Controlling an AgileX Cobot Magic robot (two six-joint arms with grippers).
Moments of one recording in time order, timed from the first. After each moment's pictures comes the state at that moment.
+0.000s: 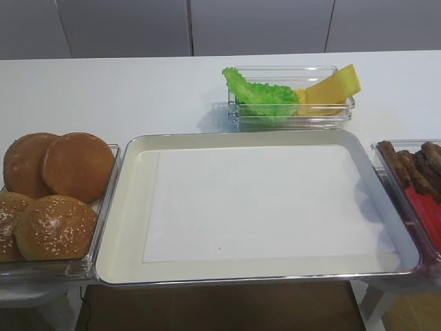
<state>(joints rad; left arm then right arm) -0.11 0.28 -0.58 0.08 1.04 -0.10 0.10 -0.02 -0.48 0.07 1.15 0.00</state>
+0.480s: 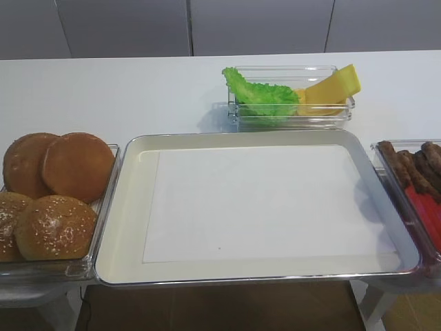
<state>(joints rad) -0.11 0.85 -0.79 0.05 0.88 -0.09 0.10 -0.02 -0.48 0.07 1.15 0.00</state>
